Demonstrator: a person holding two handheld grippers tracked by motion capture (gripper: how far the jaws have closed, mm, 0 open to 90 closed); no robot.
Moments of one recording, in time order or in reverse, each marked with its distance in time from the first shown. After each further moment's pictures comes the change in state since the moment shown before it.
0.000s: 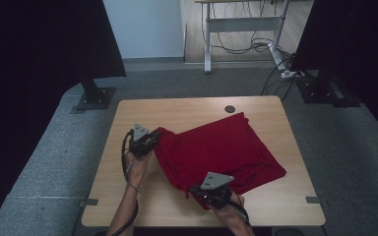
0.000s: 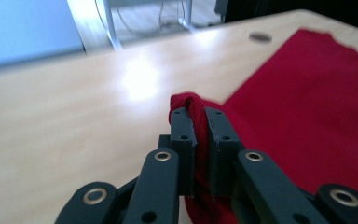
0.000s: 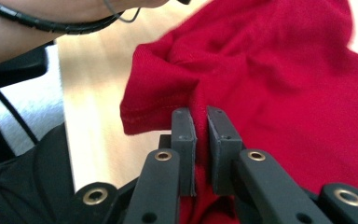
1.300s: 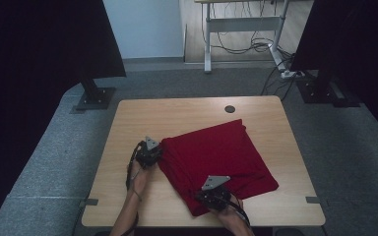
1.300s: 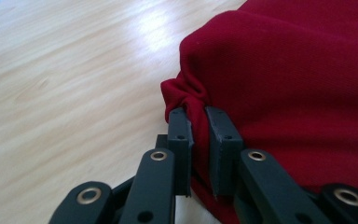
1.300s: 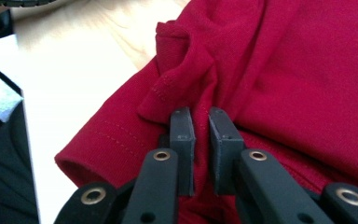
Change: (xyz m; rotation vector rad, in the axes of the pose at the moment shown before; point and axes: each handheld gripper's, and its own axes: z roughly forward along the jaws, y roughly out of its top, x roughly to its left) left arm 0.016 -0.077 -0.005 0.297 0.063 0.056; right arm 0.000 -0.037 0.043 0.143 0.110 0.114
